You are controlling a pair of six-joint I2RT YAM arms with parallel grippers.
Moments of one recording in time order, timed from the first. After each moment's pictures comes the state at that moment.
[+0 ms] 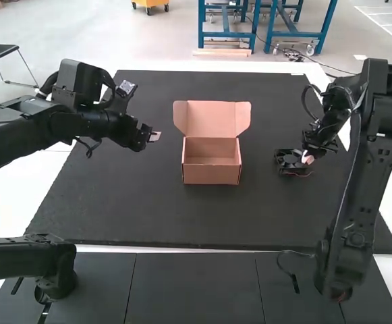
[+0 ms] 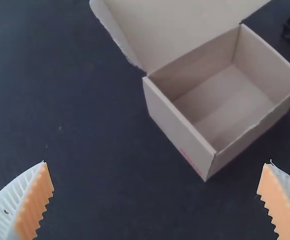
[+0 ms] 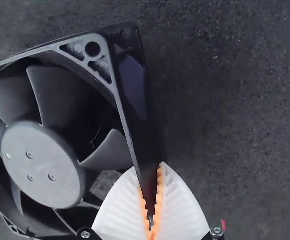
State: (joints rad) left arm -0.39 0.98 0.84 -0.45 0.13 0.18; right arm -0.20 2.09 1.53 -1.04 -0.20 -0.08
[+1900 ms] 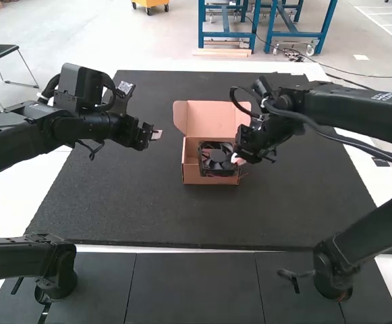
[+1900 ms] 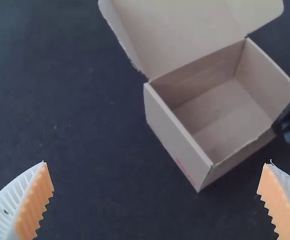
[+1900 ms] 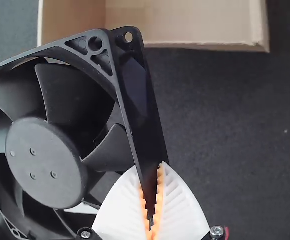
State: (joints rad) left arm -0.39 0.98 0.80 -0.39 0.13 0.08; right arm 0.51 1.38 1.01 -0.77 -0.31 0.58
